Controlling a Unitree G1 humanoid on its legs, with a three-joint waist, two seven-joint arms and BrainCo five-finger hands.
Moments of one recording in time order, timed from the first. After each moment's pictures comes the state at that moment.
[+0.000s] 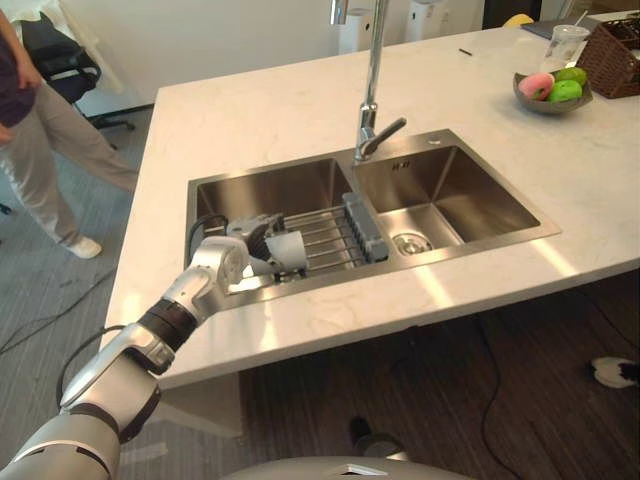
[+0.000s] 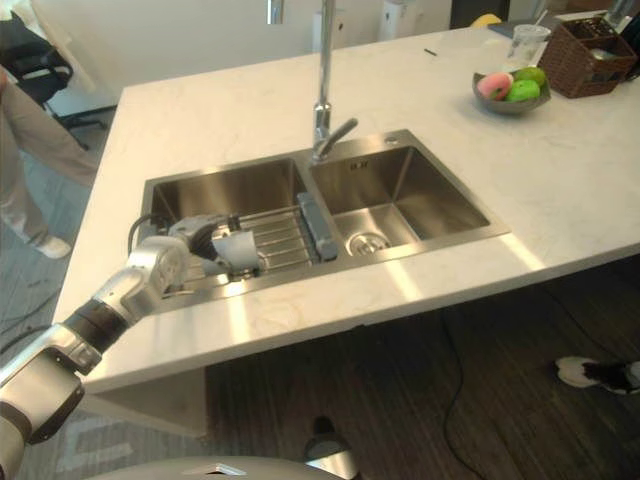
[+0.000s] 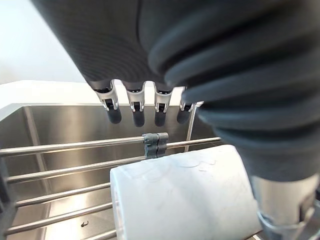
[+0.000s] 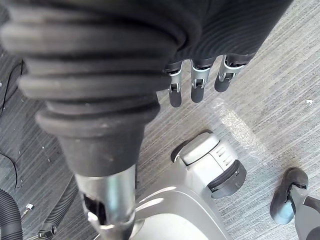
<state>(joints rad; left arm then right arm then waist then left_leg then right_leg) -0.67 0.45 -0.63 0.41 0.68 0.25 -0.22 0.26 -0.13 -0.41 1.04 0.00 -0.03 0.17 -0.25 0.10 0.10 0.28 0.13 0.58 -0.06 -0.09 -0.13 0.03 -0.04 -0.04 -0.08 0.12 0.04</state>
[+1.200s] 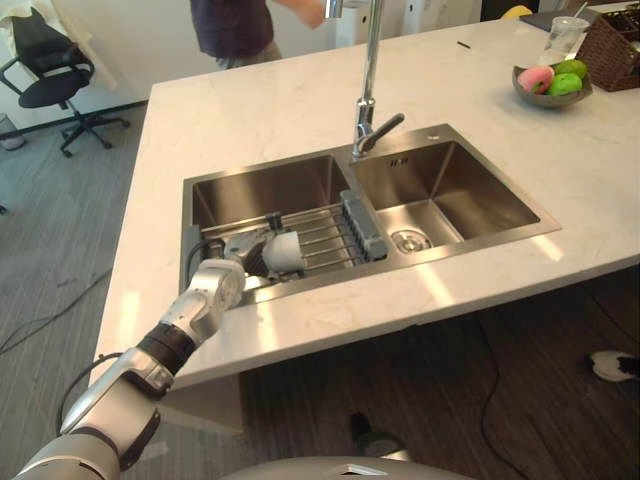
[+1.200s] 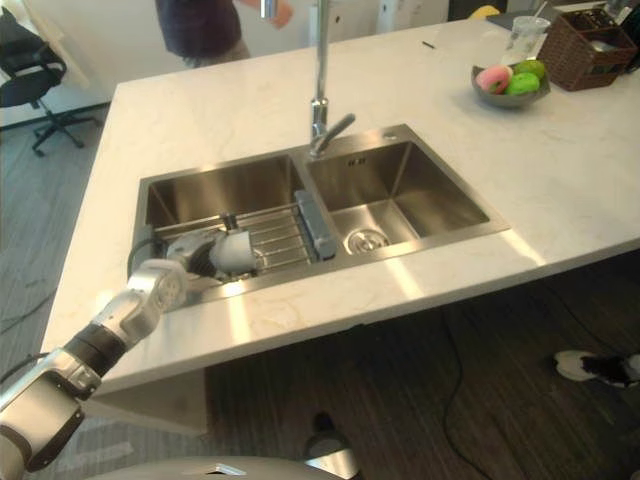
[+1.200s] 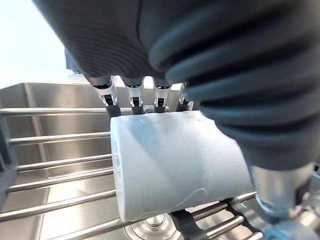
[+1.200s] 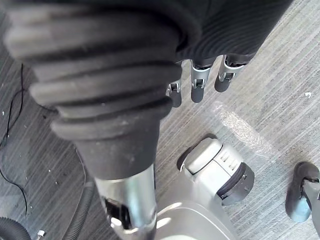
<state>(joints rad) -0.52 0.42 -0.55 0.41 0.73 0.19 -0.14 0.27 -0.11 -0.52 1.05 0.01 -0.06 0.17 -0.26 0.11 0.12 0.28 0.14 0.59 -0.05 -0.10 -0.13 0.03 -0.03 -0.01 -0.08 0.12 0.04</state>
